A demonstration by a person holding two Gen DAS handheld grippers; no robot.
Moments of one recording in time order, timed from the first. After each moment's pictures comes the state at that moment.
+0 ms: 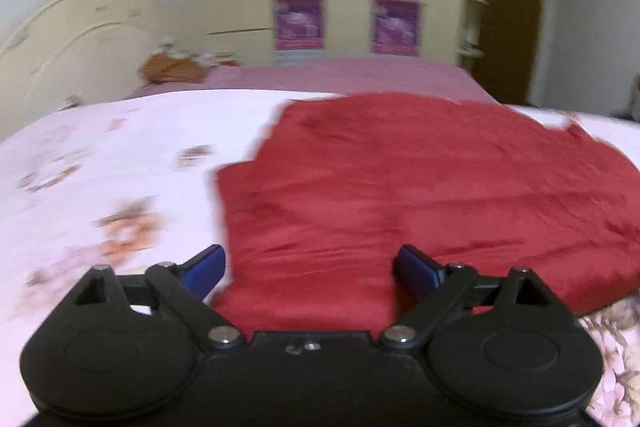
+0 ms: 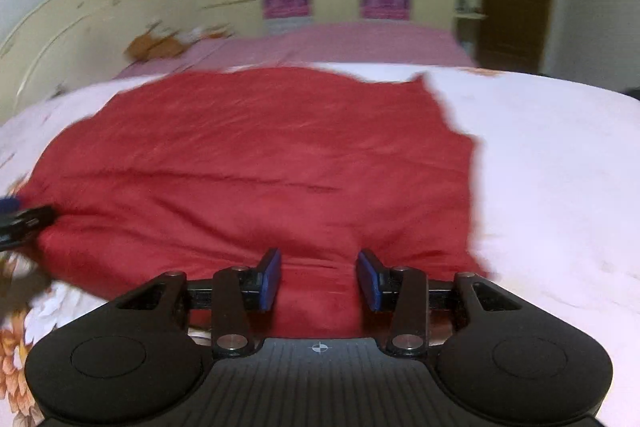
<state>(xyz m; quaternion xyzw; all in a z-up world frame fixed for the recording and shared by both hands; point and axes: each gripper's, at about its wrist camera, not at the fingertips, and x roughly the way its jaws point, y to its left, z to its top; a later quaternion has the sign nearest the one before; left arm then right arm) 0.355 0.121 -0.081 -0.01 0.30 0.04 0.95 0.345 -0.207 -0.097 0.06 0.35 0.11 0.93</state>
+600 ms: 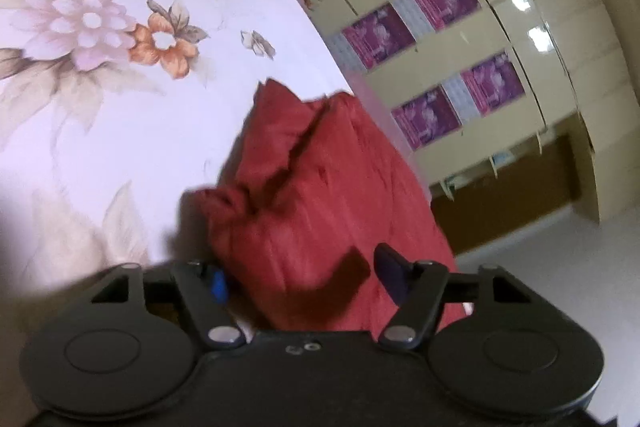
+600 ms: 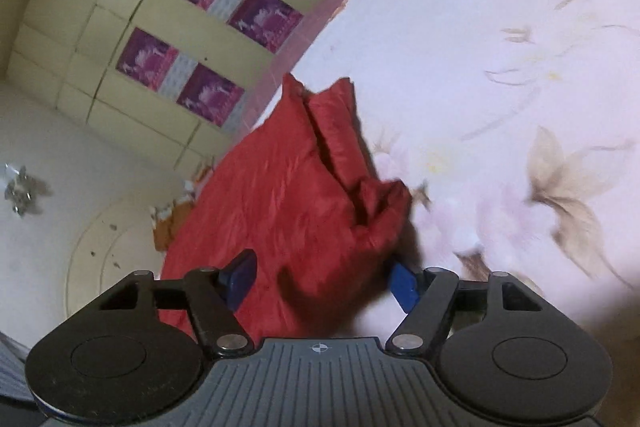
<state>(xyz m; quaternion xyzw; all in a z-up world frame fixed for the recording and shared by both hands) 0.361 0.191 -0.131 -0.47 0.28 0.03 0.84 0.344 -0.311 -0.132 0.46 0.33 0.07 0.82</state>
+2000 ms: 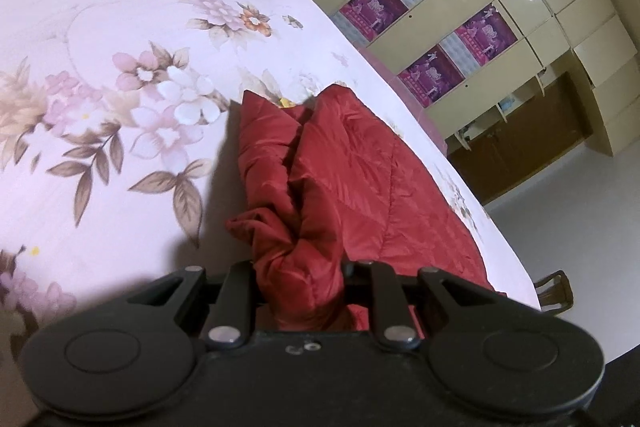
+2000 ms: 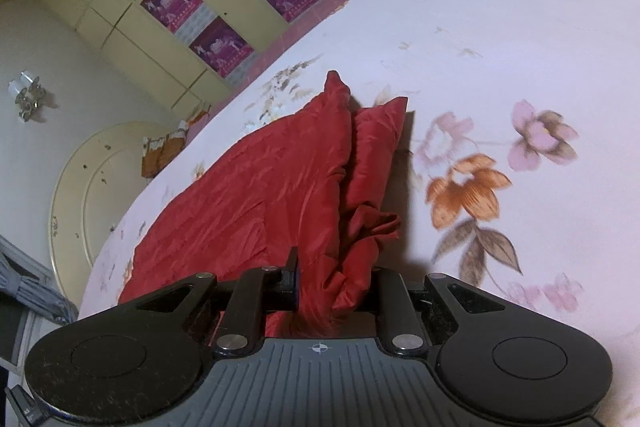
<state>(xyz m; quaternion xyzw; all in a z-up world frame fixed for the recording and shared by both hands) 0.142 0.153 -0.098 -0.38 0.32 0.03 0.86 0.138 -0.347 -0.085 0.36 0.37 0.10 0.85</state>
